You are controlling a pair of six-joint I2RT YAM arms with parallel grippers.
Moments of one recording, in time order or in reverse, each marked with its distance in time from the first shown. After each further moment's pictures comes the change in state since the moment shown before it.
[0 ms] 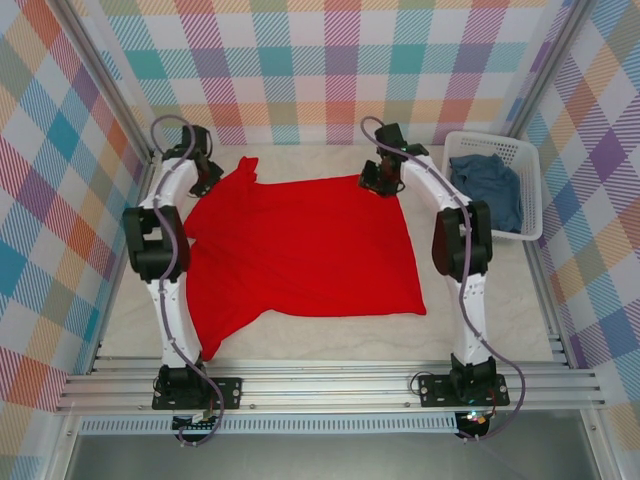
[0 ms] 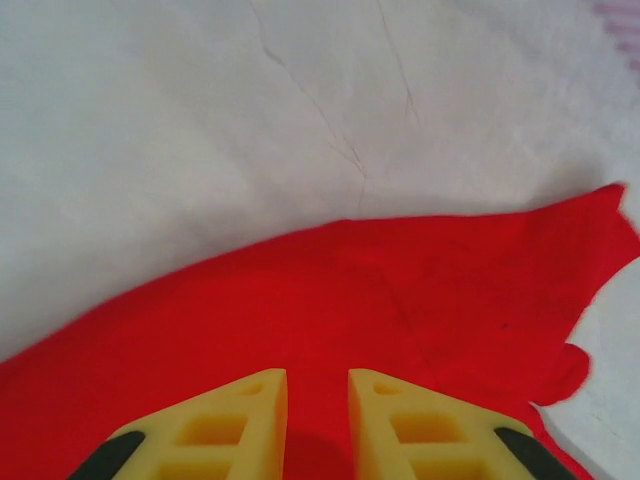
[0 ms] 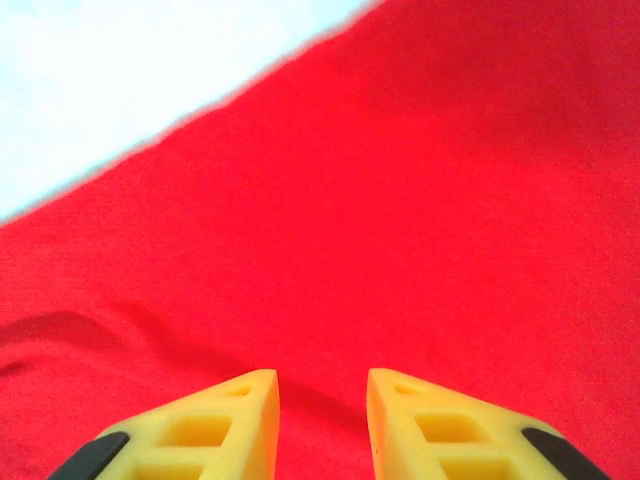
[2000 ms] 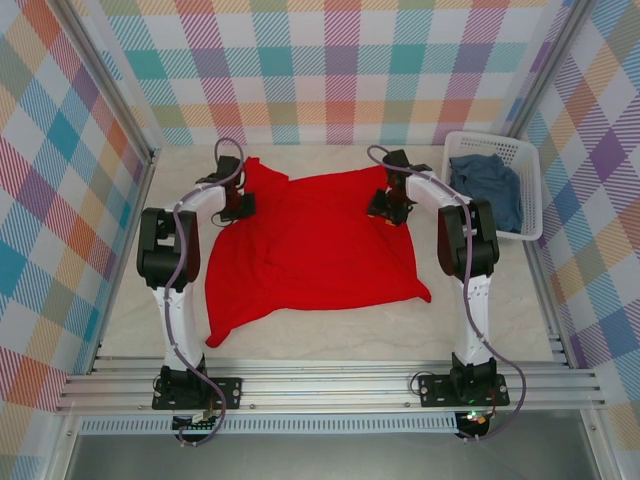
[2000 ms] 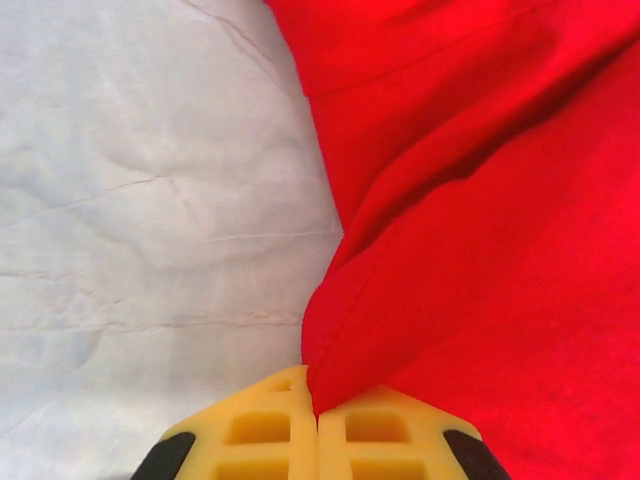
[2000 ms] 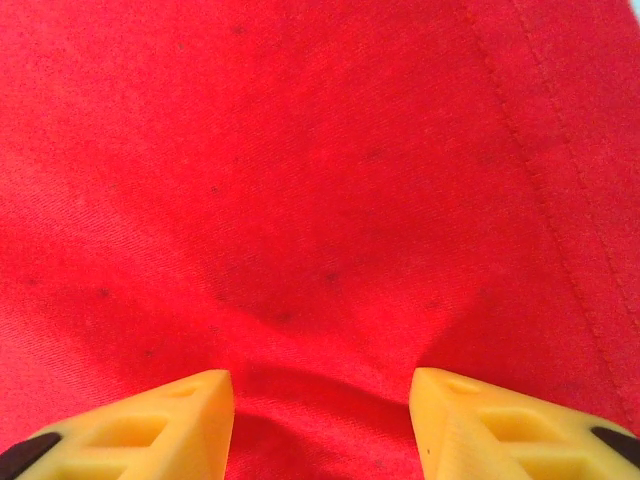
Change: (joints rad) left arm -0.153 -0.154 -0.416 0.238 0.095 0.535; right arm -0.031 -0.076 -0.324 0.006 0.024 -0.014
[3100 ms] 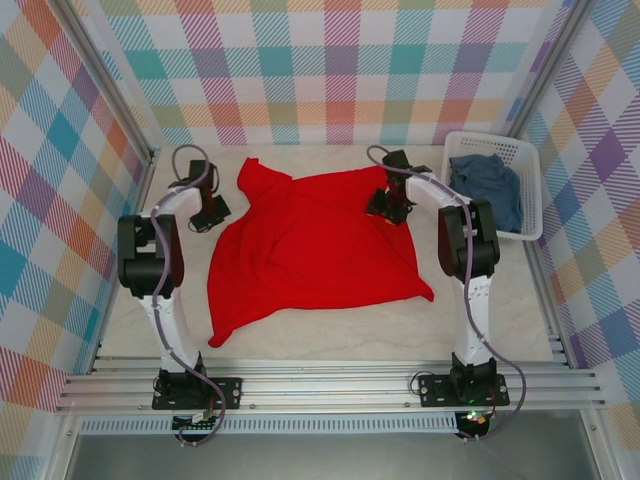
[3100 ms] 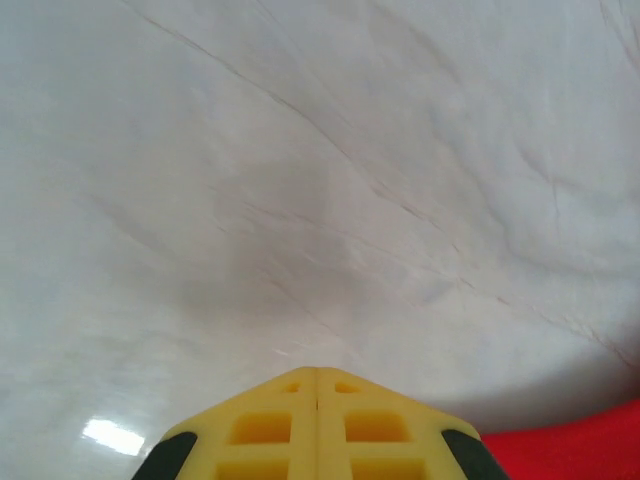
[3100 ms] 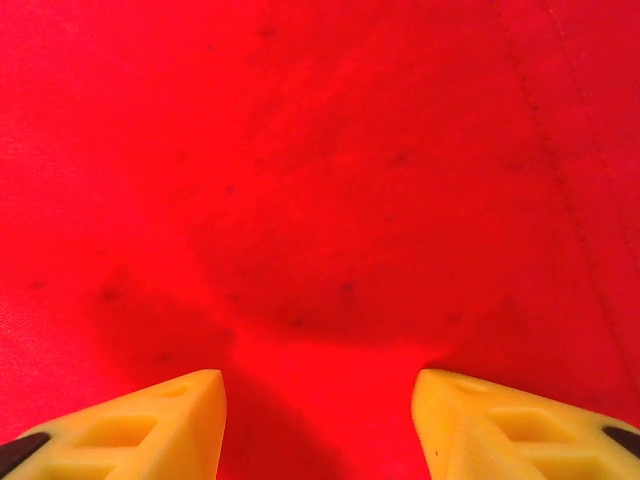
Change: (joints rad) left arm 0.150 -0.096 -0.084 -0.068 -0.046 -0.234; right arm 0.001 0.000 -0.013 0.050 0.003 -0.005
